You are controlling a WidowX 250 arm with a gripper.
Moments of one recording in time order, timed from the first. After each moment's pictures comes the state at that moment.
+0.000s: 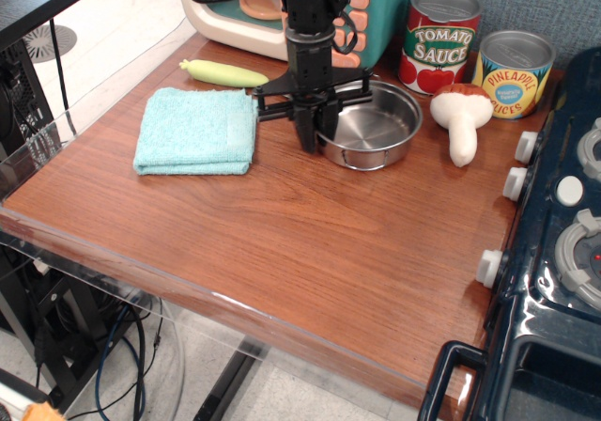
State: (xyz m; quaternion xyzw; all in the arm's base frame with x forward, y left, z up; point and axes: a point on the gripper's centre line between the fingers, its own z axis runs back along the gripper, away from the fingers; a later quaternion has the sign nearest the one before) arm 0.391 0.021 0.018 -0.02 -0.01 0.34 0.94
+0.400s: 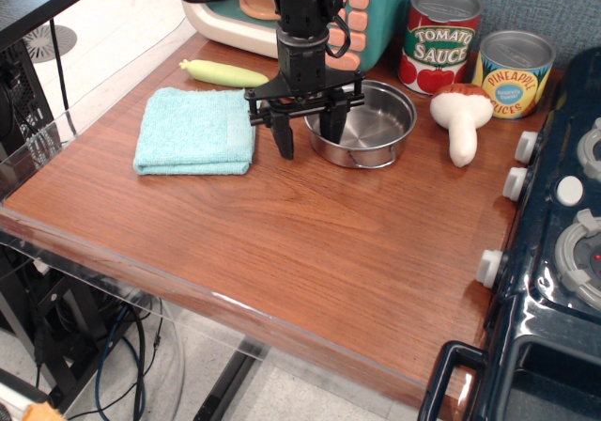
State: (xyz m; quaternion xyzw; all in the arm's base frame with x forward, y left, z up) arm 0.383 0.023 0.020 -0.01 -0.02 0.35 0.93
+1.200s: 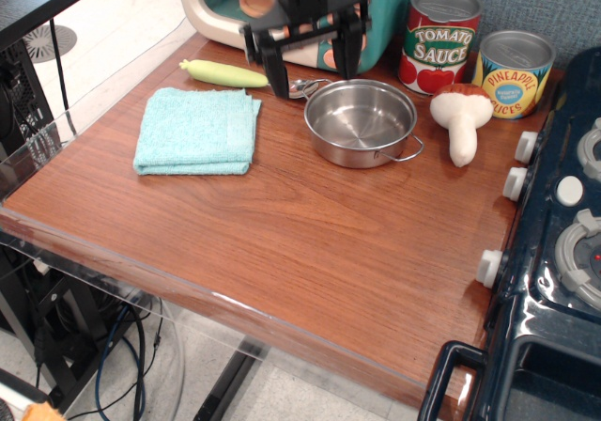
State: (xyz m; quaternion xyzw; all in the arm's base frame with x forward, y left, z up) arm 0.387 0.022 0.095 -0.05 -0.09 0.38 0.92
